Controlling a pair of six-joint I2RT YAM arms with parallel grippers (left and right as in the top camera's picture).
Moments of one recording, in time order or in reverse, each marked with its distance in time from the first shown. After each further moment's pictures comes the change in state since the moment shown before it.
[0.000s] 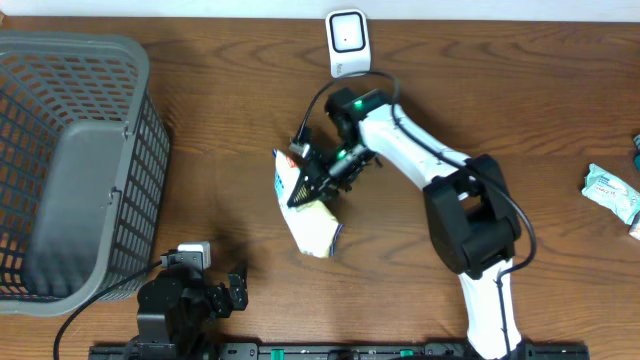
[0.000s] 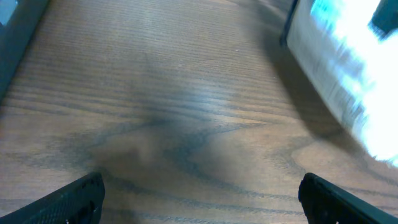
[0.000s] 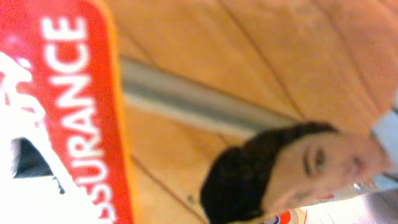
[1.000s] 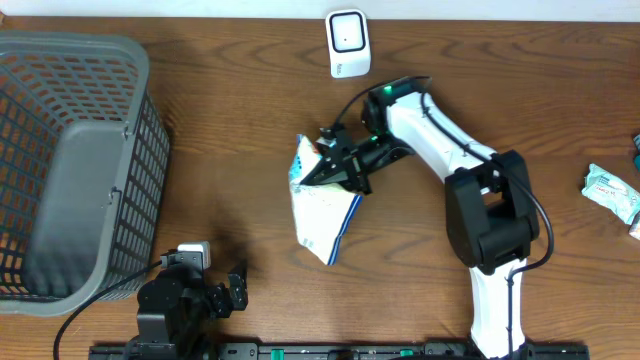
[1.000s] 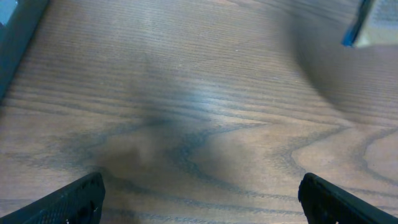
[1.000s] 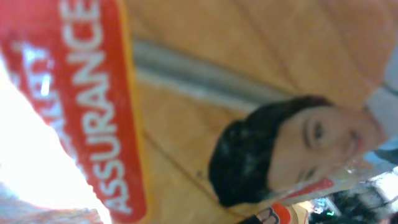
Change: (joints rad) left arm 0.000 0.000 0.000 0.000 0.000 0.000; right arm -0.111 -0.021 -0.002 -0.446 -0.322 0.084
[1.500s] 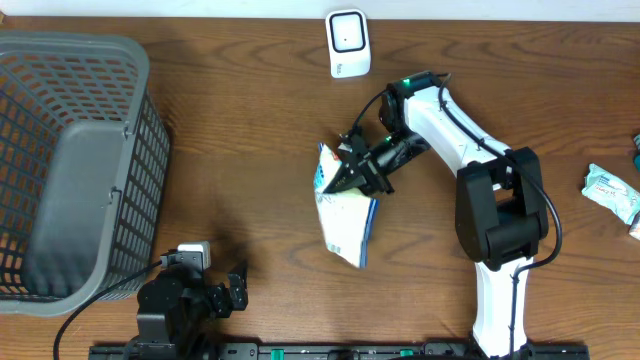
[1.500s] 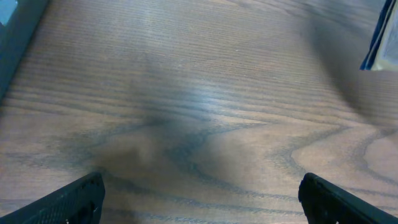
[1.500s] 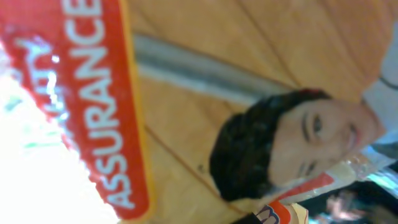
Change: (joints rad) left arm 0.000 0.000 0.000 0.000 0.000 0.000; right arm -0.065 0.000 0.000 -0.031 0.282 -0.014
